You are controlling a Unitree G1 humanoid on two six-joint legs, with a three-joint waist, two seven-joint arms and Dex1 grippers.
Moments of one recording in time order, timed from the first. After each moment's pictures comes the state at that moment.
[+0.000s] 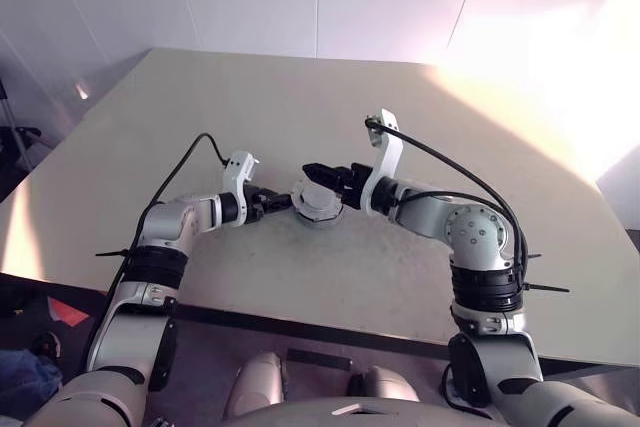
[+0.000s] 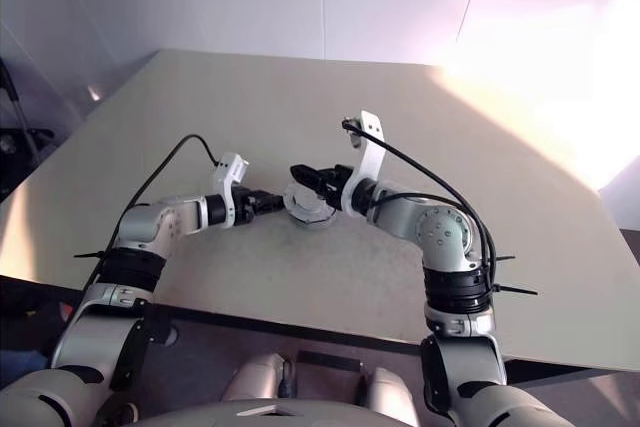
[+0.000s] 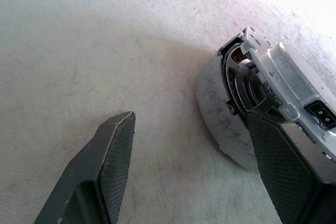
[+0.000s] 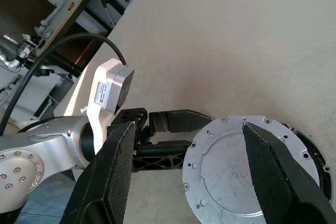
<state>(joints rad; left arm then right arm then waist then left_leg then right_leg) -0.58 0.35 0.00 0.38 -0.39 0.79 -0.76 -0.53 -0.14 -0.05 -0.18 0.98 1.12 -0.04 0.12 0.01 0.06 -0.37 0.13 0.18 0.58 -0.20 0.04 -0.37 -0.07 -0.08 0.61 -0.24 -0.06</state>
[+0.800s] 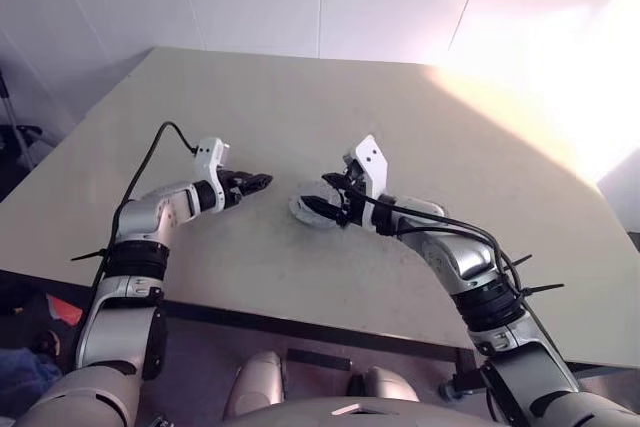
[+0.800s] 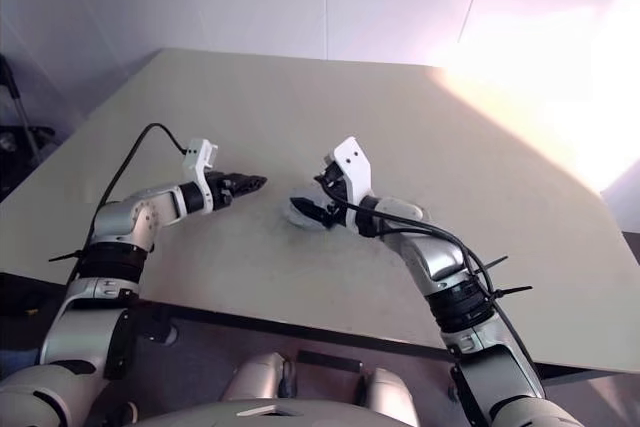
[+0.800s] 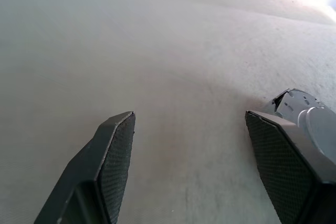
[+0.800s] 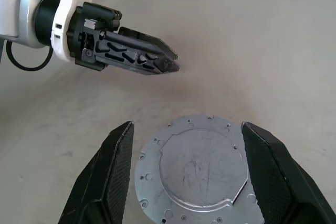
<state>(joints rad) -0.61 0.38 0.11 0.46 -0.39 0.71 -0.73 -0.45 -0.31 0.29 -0.02 0.37 0.51 0.58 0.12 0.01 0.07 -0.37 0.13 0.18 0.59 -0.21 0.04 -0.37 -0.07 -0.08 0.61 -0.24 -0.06</state>
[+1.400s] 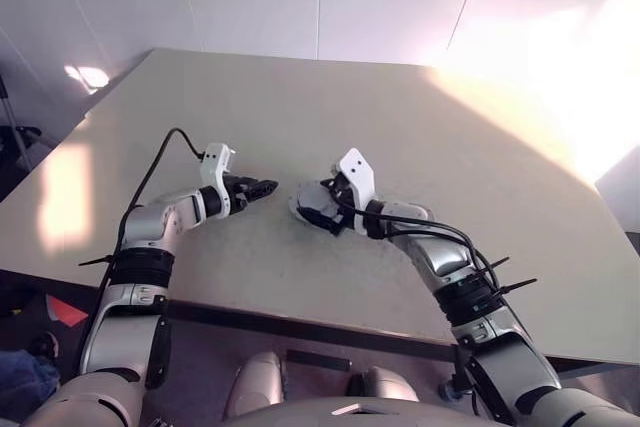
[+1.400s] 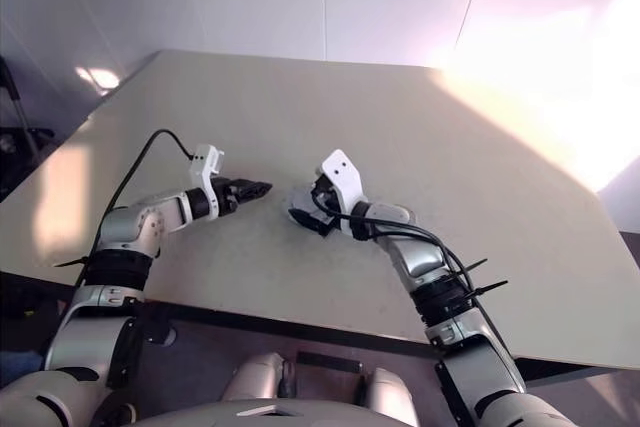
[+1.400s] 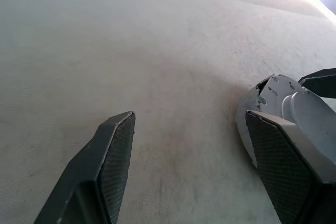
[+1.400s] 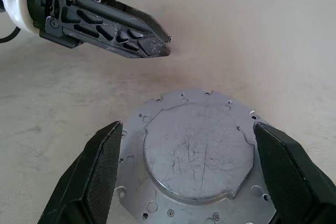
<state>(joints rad) -0.58 0.37 0.10 0.41 -0.39 0.72 -0.72 -0.47 -0.25 0.30 0.18 0.19 0.38 0.64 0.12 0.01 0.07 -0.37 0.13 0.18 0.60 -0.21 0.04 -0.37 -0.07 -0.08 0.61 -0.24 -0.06</state>
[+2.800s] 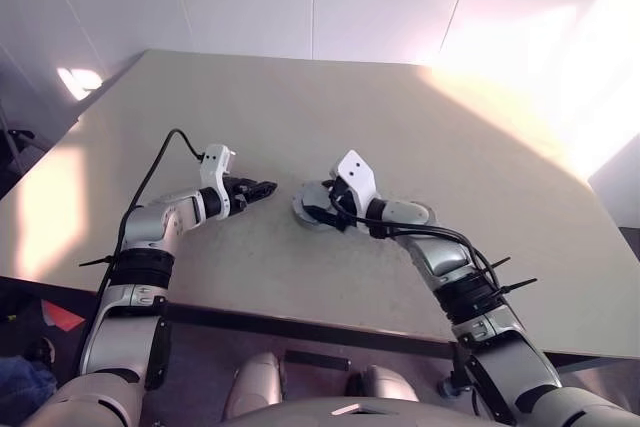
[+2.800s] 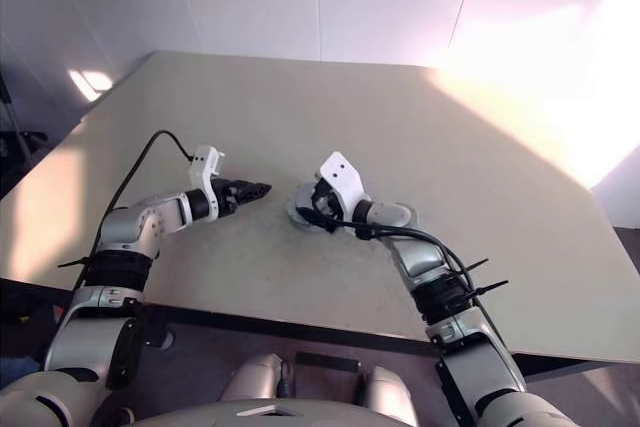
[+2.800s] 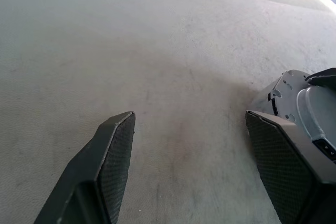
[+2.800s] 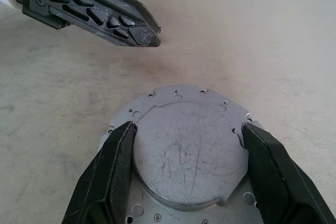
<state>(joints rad) -0.57 0.37 0.10 0.41 -0.38 0.72 -0.71 -0.48 -0.25 0.30 0.20 0.10 0.33 0.66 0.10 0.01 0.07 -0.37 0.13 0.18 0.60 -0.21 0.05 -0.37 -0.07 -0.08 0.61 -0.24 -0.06</state>
